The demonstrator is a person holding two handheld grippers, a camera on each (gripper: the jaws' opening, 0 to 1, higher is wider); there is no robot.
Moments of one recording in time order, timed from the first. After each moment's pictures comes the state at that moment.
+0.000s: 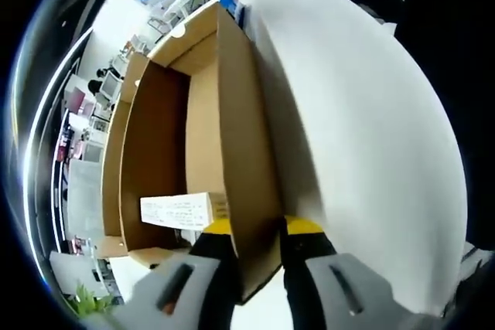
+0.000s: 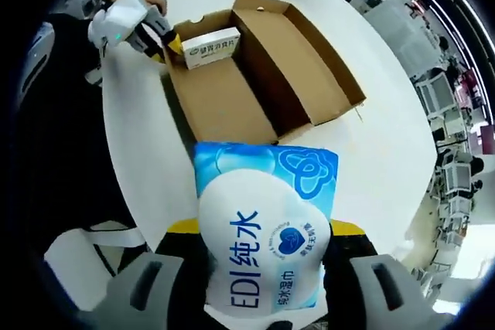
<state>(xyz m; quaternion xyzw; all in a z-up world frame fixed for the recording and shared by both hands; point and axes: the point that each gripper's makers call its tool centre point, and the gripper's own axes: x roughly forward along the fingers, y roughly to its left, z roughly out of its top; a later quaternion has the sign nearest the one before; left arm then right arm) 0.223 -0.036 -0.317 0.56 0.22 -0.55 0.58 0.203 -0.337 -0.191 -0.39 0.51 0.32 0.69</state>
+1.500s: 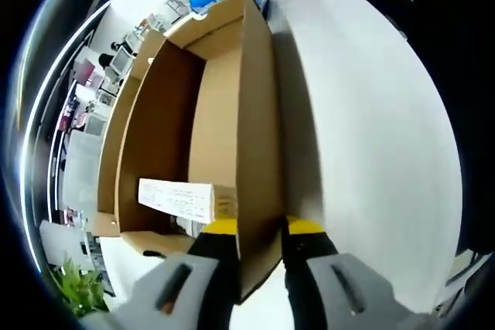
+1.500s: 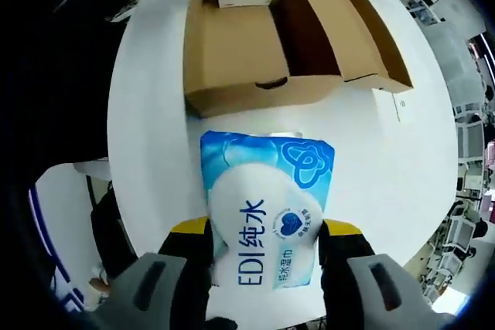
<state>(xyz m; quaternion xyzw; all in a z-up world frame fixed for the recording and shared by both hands) 0.228 -0.033 -0.320 0.54 0.26 -0.51 0.61 0.221 -0.390 -0.257 -0.46 0.52 0.41 0.60</state>
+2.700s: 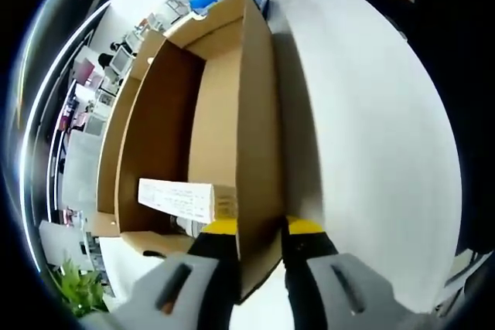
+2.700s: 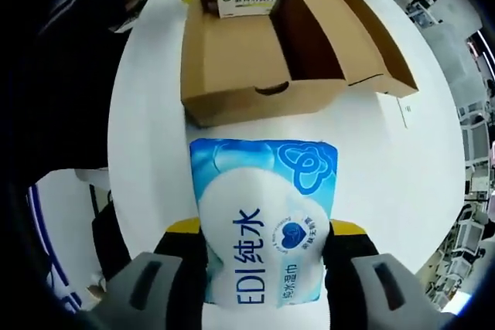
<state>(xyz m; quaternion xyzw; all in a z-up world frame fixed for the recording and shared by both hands) 0.226 -0.033 -0.319 0.54 0.26 -0.52 0.61 0.225 -0.383 -0.272 -0.43 0.50 0.44 0.61</state>
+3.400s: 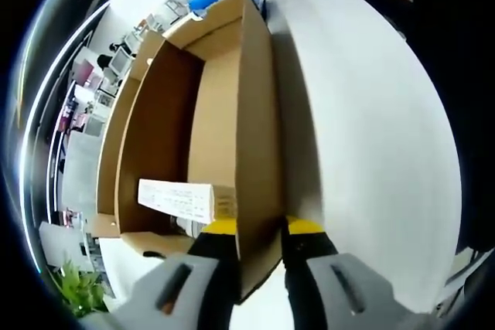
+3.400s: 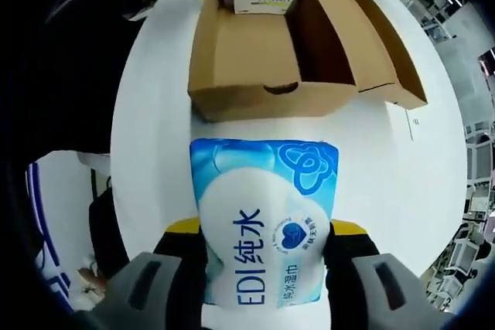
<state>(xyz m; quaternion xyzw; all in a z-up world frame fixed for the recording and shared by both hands) 0.227 -0.033 -0.319 0.54 0.26 -0.52 0.61 0.228 -0.385 -0.273 -0.45 0.49 0.47 0.59</state>
